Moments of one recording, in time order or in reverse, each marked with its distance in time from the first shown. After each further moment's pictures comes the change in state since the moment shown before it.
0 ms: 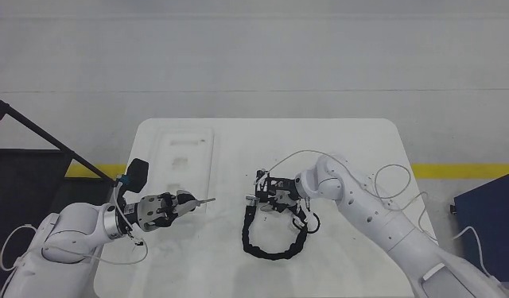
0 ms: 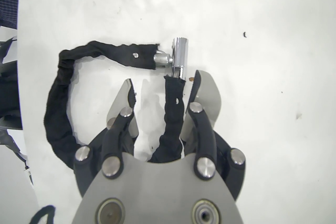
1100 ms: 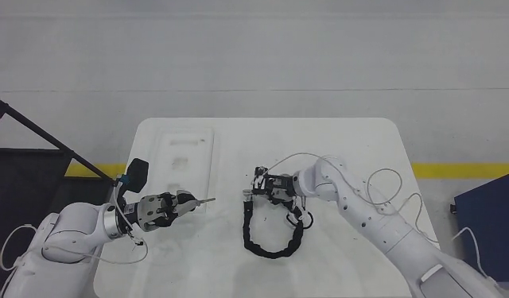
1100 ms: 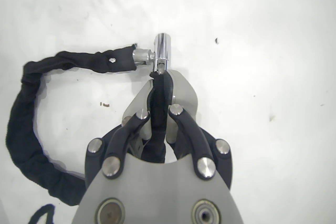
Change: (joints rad) left arm 0.000 0.000 0.000 0.000 0.000 0.000 0.000; right arm -0.018 0.002 0.022 -0.017 -0.222 0.057 -0.237
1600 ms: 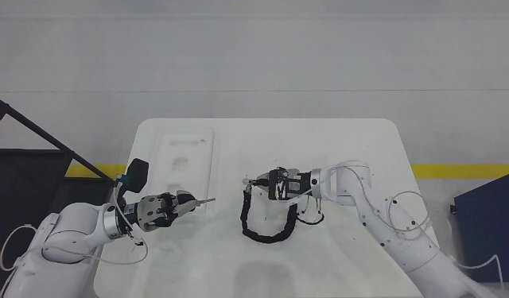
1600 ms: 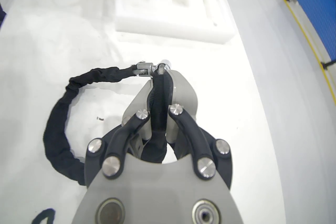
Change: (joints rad) left arm 0.000 0.000 0.000 0.000 0.000 0.000 0.000; right arm -0.170 0.110 0.200 -0.252 -0.411 -0.087 -0.563
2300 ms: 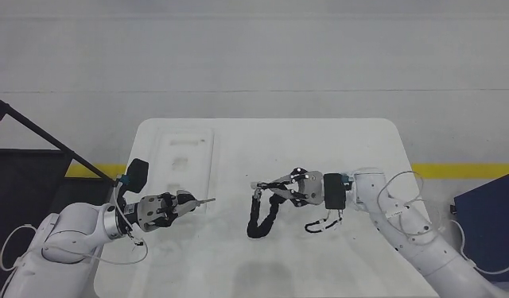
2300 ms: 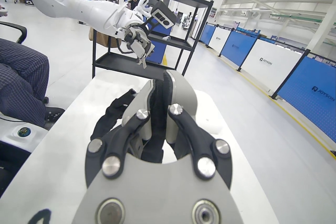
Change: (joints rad) left arm 0.000 0.000 0.000 0.000 0.000 0.000 0.000; right arm 0.024 0.108 -0.076 0.100 -0.103 0.028 -0.840
